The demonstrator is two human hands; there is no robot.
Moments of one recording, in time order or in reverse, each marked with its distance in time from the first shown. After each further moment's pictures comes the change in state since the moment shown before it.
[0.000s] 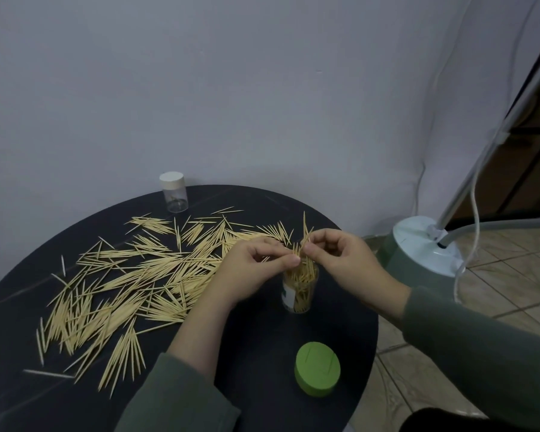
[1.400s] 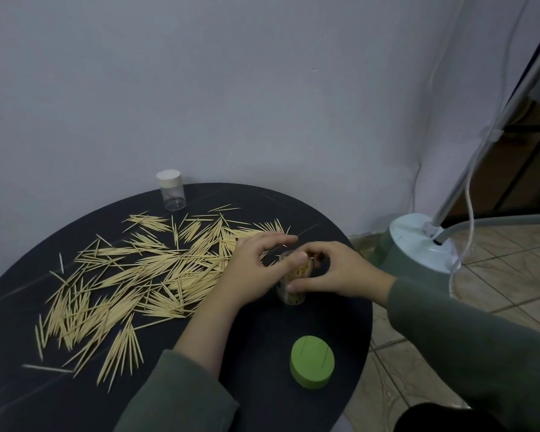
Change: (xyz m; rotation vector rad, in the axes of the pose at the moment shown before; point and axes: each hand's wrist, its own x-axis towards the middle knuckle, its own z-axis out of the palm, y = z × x) left_hand 0.002 -0.012 0.013 0.332 0.039 0.008; right_hand 0.009 0.018 -0.012 -0.454 -0.325 0.048
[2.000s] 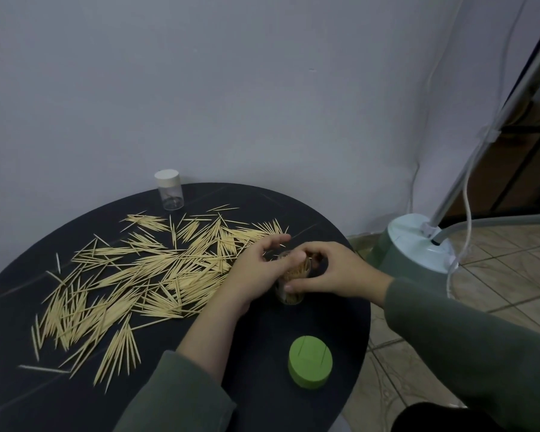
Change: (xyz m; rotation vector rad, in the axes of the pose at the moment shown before) left_hand 0.000 0.011 0.008 -0.390 -0.037 -0.277; right_hand 0.002 0.002 0.001 0.005 -0.002 -0.017
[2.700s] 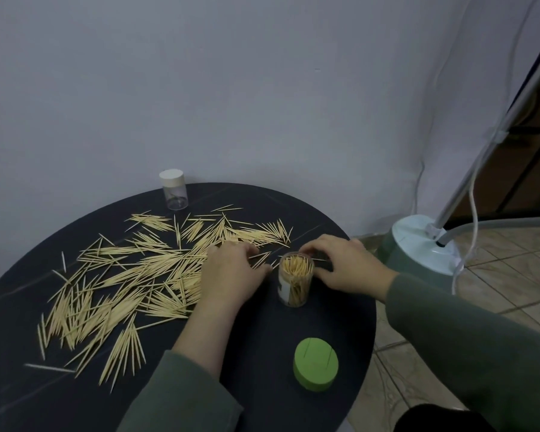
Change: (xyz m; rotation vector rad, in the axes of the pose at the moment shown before) left_hand 0.000 -0.006 -0.023 0.904 0.334 -0.064; right_hand 0.011 0.008 -0.008 -0.514 0.049 0.016
